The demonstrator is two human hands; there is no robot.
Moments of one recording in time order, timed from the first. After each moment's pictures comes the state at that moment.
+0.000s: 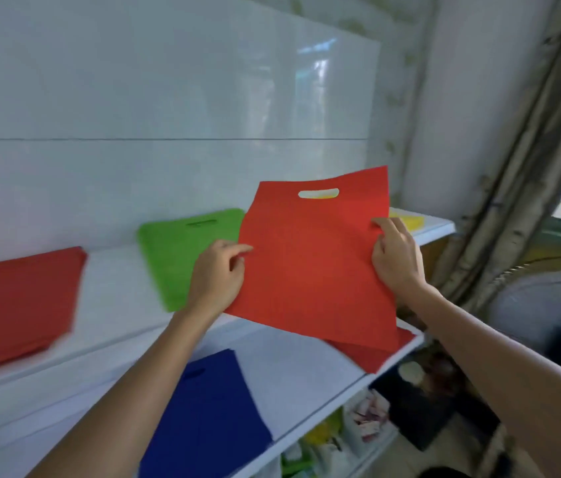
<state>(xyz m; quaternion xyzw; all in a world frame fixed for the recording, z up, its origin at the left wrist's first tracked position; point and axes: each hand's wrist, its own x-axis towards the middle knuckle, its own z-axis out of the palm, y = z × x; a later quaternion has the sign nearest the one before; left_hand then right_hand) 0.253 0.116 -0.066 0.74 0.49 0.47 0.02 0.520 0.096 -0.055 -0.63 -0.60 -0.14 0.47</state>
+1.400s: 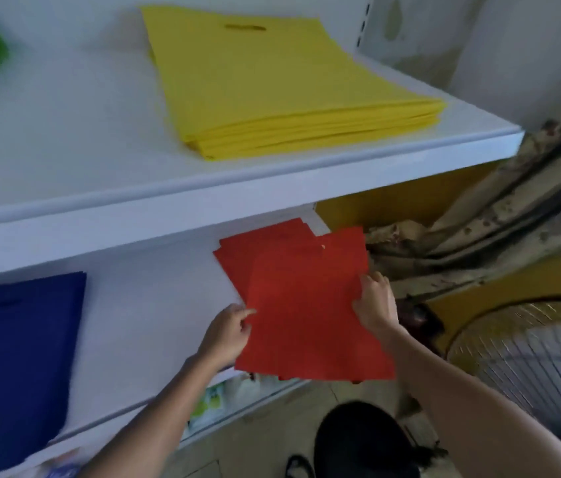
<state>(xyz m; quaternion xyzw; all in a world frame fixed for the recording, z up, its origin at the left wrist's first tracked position) 0.595 0.284 -0.388 0.67 0.63 0.19 0.34 0.852 0.319 -0.354 -0.77 -0.62 0.11 0.11</state>
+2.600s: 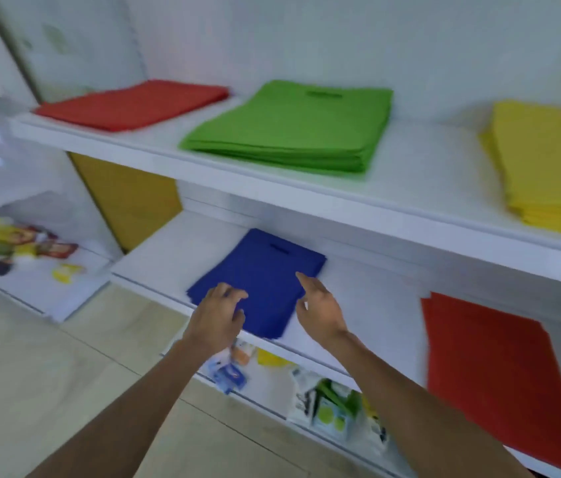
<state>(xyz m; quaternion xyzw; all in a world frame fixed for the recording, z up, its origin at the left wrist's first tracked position) 0.392 0.059 -0.304 0.44 0.88 0.18 0.04 0.518 0.216 -0.307 -0.29 -0.90 0.30 0.10</state>
